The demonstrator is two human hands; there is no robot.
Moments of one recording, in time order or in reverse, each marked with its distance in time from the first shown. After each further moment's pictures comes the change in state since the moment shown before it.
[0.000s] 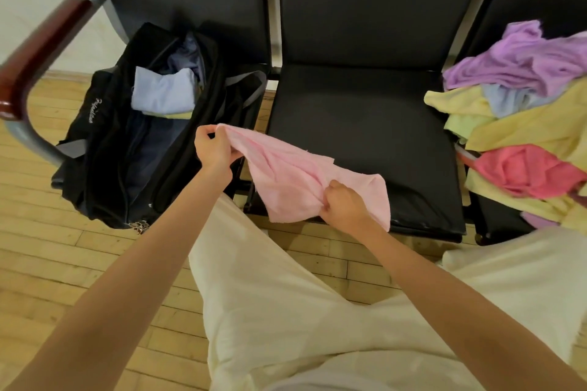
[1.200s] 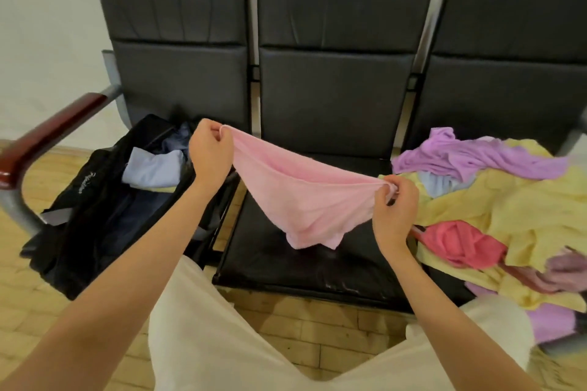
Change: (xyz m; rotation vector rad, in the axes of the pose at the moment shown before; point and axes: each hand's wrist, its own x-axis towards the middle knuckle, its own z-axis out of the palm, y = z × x) left_hand -0.039 0.121 0.046 0.320 0.094 0.745; right_hand -0.033 0.075 -0.151 0.640 1.185 0.175
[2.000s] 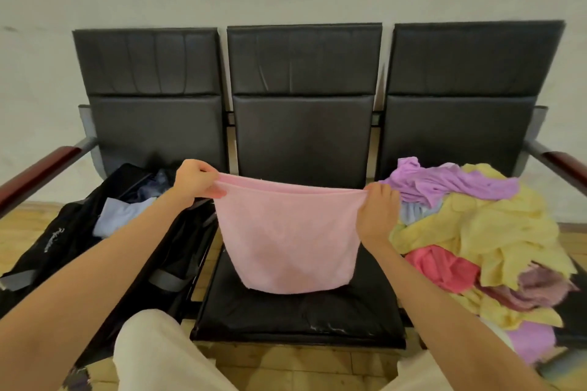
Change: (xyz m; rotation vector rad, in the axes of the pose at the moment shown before) left_hand 0.054 0.003 0.018 -0.007 -0.481 -0.207; right_hand 0.064 -0.002 0.004 -0.517 -0.090 -0.022
